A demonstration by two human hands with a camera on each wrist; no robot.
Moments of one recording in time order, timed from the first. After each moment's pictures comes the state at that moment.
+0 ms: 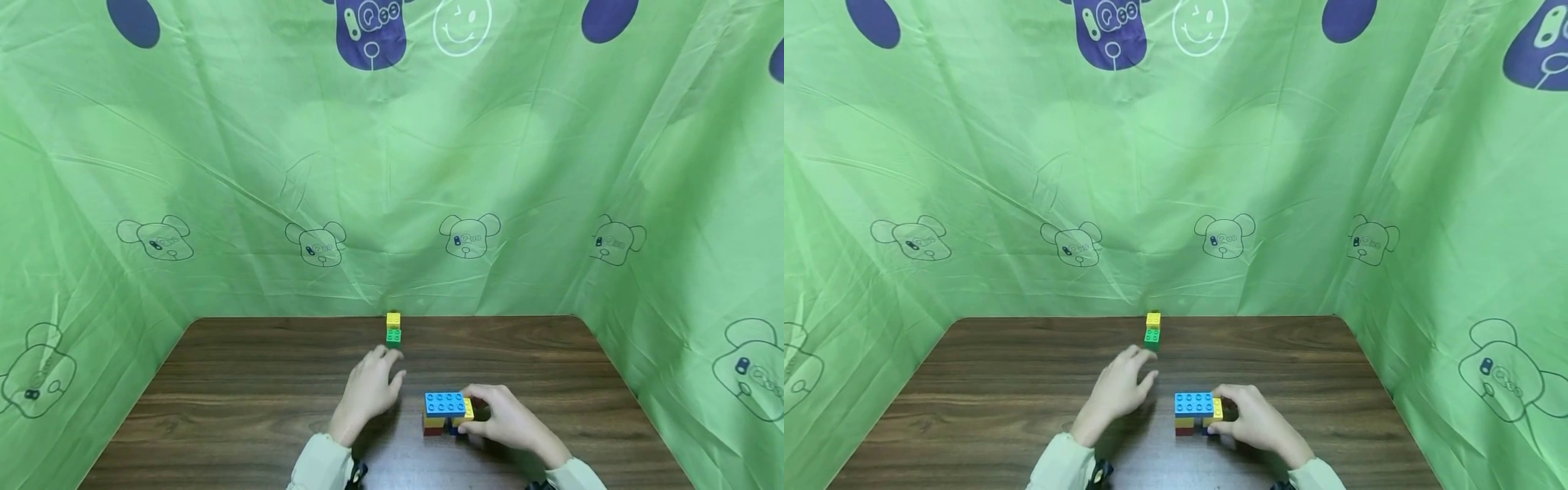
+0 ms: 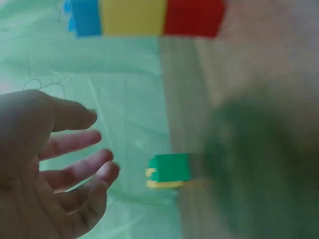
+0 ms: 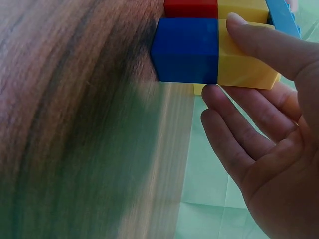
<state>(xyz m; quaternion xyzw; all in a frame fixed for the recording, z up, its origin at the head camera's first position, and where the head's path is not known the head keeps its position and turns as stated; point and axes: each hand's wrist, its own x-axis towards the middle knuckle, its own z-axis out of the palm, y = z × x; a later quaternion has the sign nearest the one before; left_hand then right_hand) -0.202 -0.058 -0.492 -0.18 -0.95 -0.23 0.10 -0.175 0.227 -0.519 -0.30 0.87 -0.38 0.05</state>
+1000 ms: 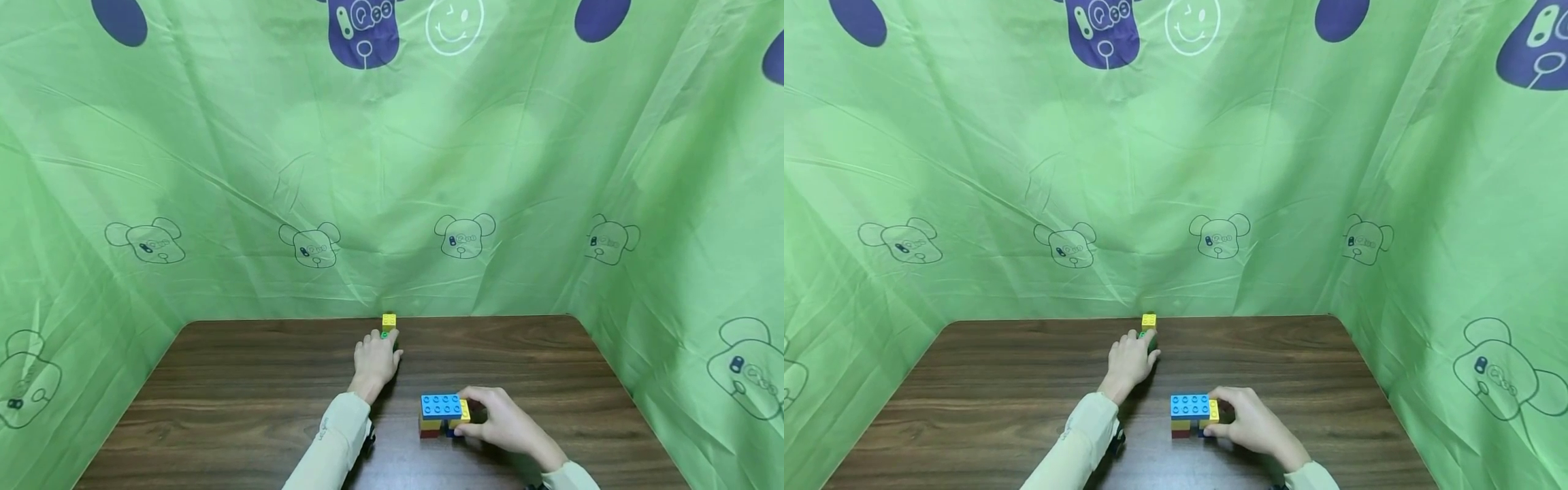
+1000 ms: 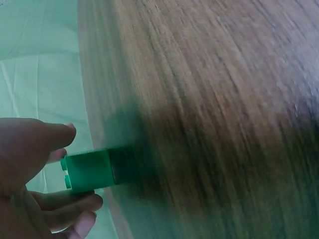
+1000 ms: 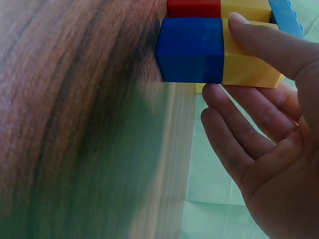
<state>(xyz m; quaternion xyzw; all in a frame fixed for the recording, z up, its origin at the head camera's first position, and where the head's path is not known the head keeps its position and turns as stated) -0.274 -0.034 -0.537 -0.08 -0.99 -0.09 0.11 -0.174 0.229 -0.522 -0.30 0.87 -0.38 0.05</state>
